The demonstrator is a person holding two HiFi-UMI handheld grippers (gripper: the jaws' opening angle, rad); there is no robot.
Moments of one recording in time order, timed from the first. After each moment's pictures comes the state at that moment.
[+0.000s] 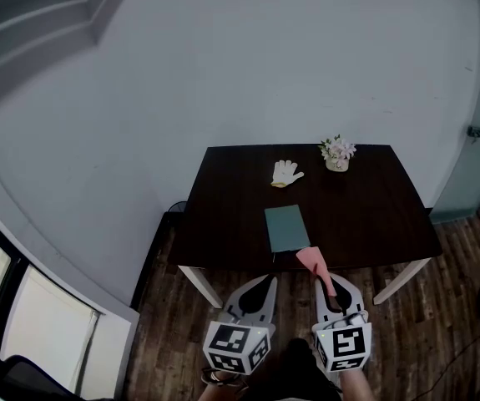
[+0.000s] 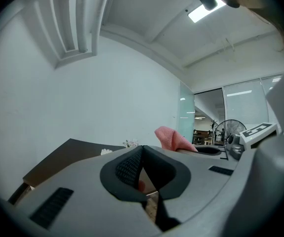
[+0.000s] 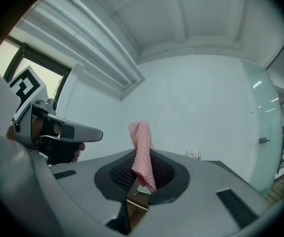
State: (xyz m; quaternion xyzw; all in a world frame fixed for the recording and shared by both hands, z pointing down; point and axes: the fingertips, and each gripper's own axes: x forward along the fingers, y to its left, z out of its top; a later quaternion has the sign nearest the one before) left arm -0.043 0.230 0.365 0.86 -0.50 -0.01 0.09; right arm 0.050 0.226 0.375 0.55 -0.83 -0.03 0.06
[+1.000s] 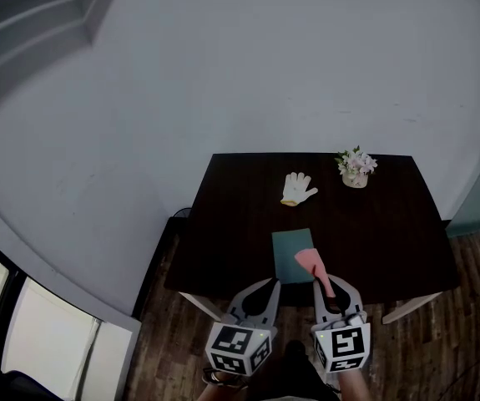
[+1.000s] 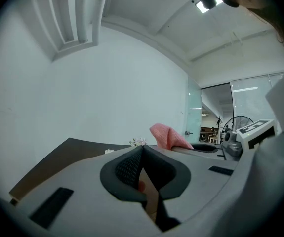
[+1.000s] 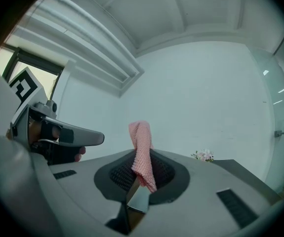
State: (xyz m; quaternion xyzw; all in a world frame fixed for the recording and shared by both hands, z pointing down) left arm -0.041 0.061 0.384 0.85 -0.51 0.01 0.11; right arm 0.041 0.051 0.392 0.52 -0.85 -0.01 0.06
